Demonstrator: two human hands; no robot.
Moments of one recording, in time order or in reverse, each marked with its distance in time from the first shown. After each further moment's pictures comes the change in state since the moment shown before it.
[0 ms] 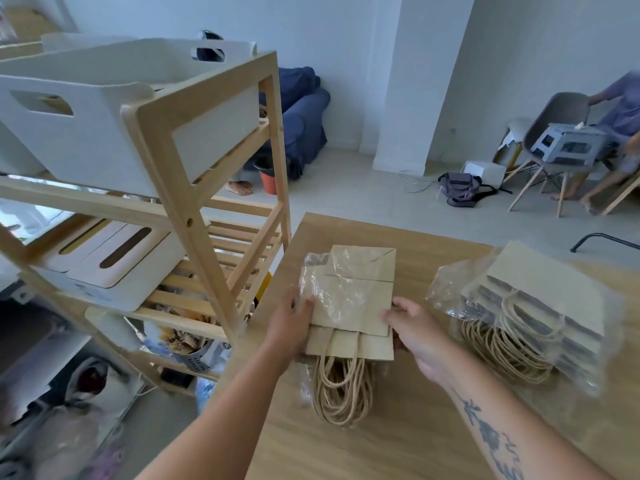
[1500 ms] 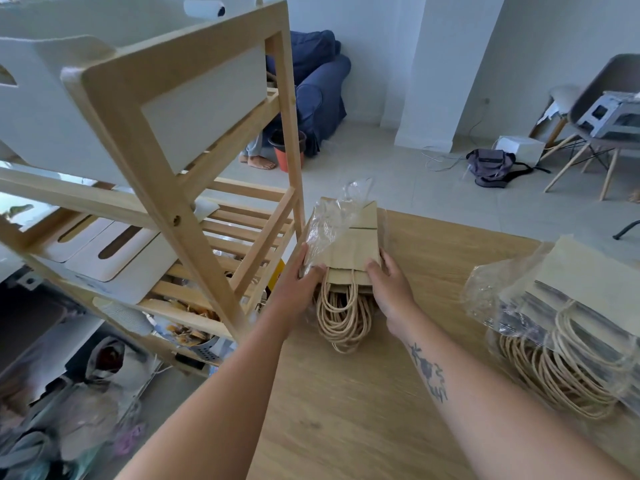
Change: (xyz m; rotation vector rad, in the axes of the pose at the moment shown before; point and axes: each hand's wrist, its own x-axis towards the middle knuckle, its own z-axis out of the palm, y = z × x) left_hand 0.073 0.011 -0.012 -0.136 -0.080 0.097; right_hand 0.105 -0.016 0.065 0.112 0.028 -0.111
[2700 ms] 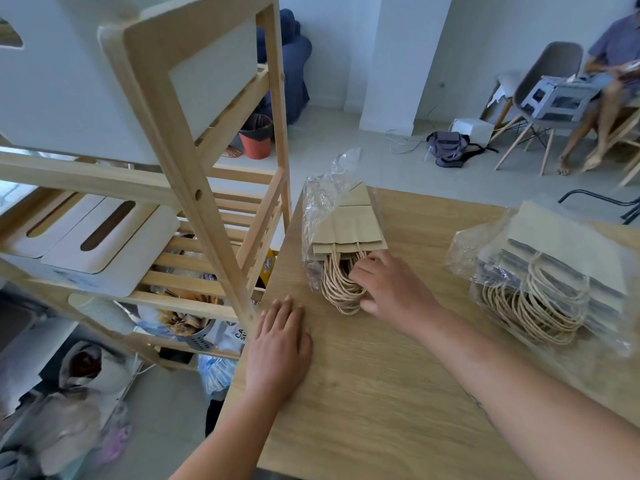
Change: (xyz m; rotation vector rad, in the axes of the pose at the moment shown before) left_hand -0.082 -0.107 -0.038 1.095 0.098 0.392; right_hand -0.077 -0.001 -0.010 -1.427 -0.188 -0.807
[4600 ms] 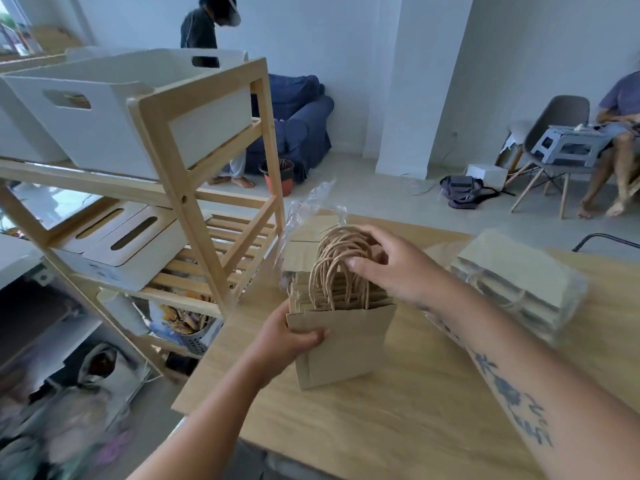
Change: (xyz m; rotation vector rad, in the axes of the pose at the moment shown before) left_hand -0.041 0.123 -0.069 -1.172 -0.146 -0.190; right_hand -0.094 0.023 -0.143 0.862 -0.016 0.221
